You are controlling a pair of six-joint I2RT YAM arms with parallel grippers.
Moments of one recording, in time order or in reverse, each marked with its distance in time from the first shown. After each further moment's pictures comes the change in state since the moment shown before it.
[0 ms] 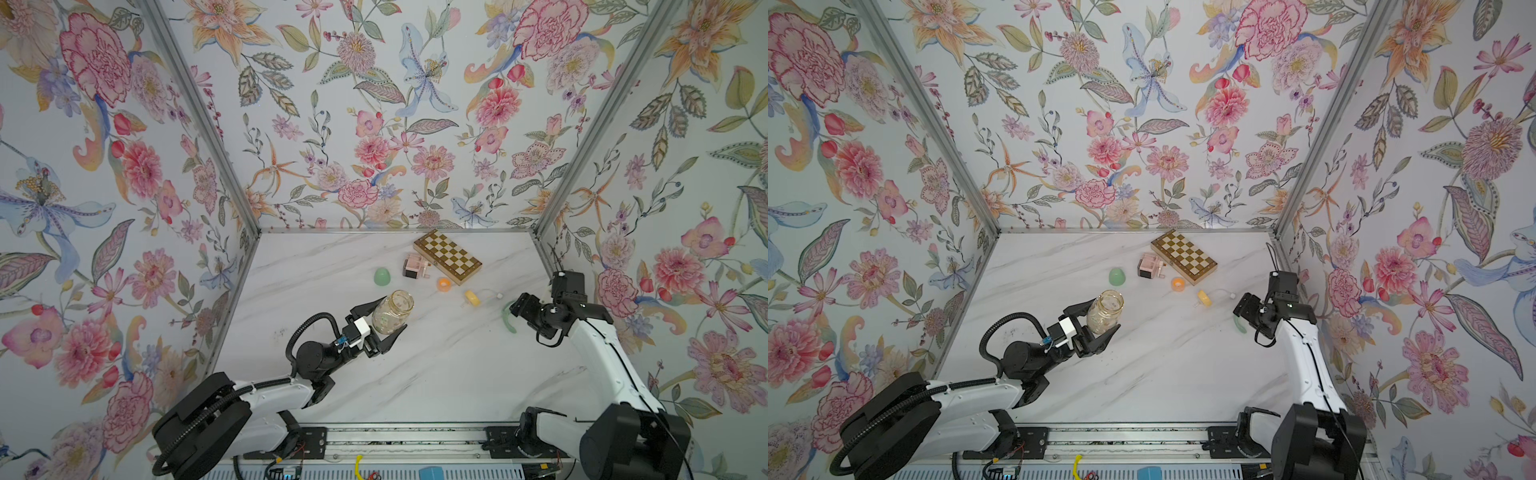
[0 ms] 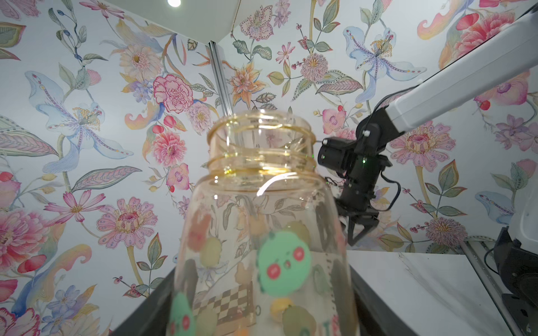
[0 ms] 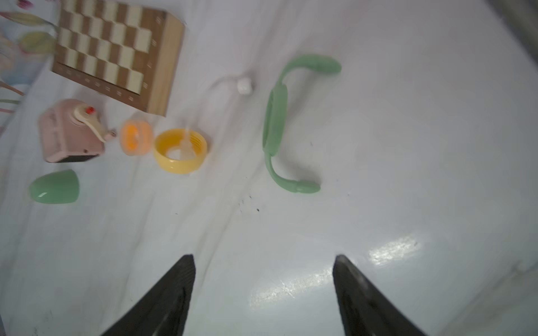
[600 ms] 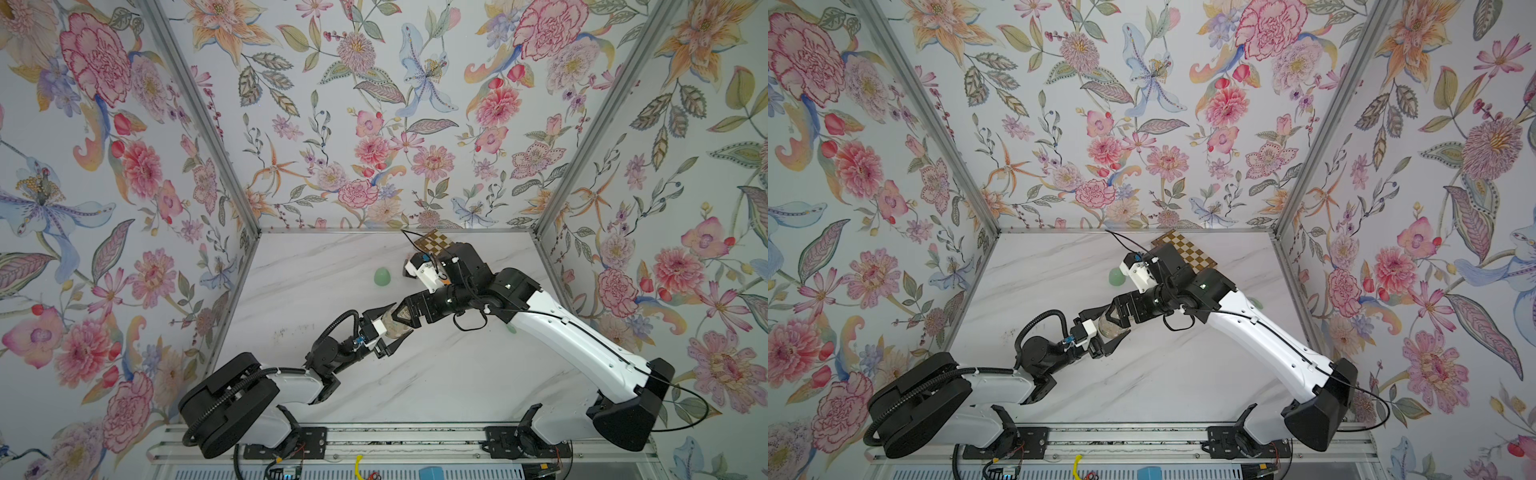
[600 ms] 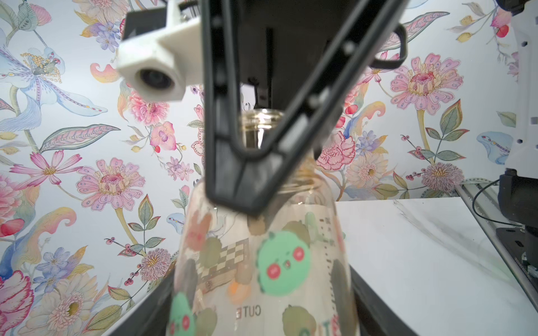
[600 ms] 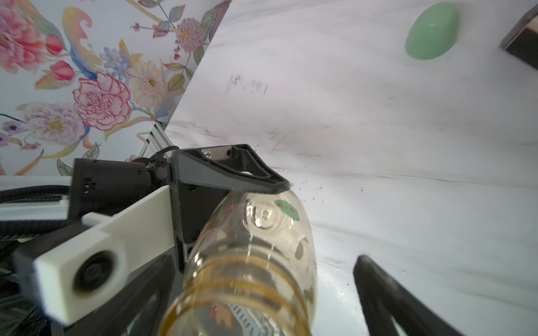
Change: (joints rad) left arm -0.005 0.189 0.013 0.000 0.007 0.073; right arm 0.951 0.129 0.643 -0.158 -0.186 -0.056
